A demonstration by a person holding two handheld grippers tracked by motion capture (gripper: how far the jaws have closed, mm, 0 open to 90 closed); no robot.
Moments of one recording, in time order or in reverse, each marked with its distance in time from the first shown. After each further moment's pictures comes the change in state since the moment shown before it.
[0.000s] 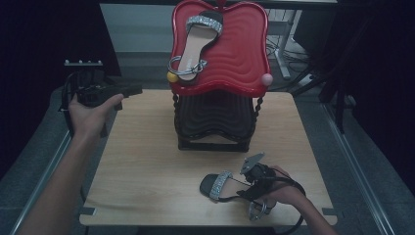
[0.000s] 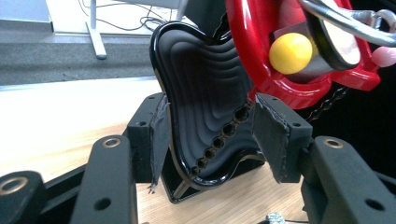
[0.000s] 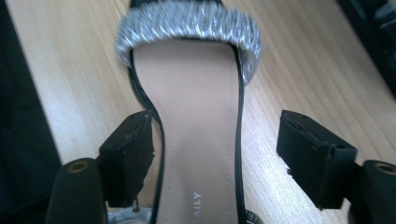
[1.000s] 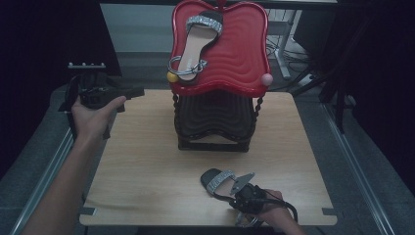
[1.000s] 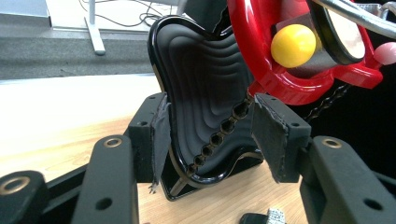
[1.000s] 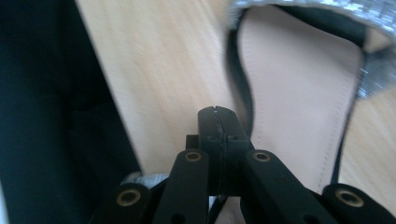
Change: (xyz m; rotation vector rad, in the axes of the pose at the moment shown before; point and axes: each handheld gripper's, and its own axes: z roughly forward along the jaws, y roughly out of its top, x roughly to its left) left arm -0.003 -0.005 0.004 0.006 -0.006 -0.011; right arm 0.055 -0.006 0.016 -0.011 0.042 0.028
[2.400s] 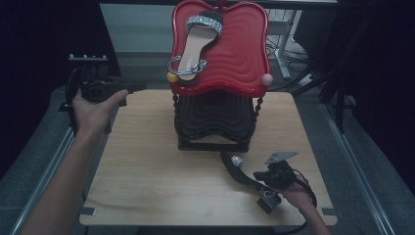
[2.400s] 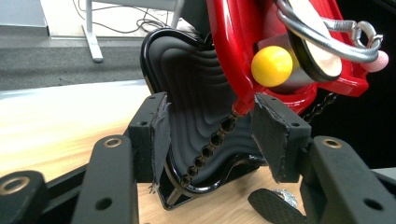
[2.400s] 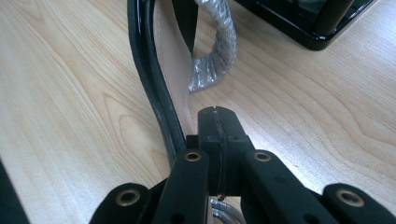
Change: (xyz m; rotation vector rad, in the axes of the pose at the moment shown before) left arm -0.011 0.014 0.000 -0.014 -0.007 0.027; right arm -0.086 -0.048 -0.033 -0.247 -0.112 0.301
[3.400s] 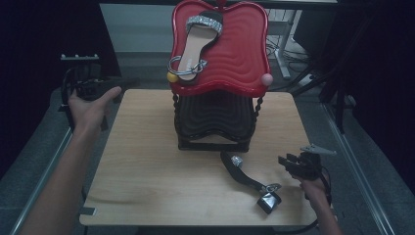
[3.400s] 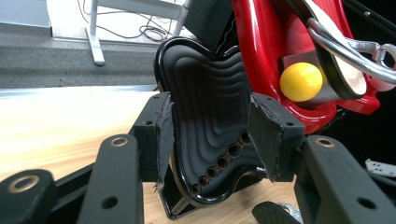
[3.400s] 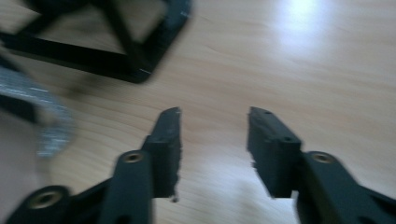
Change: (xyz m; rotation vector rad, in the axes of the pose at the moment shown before) left arm 0.025 0.002 0.000 -0.038 -0.003 -0.052; right arm -0.070 -0.035 -0.031 -0.261 -0.271 0.352
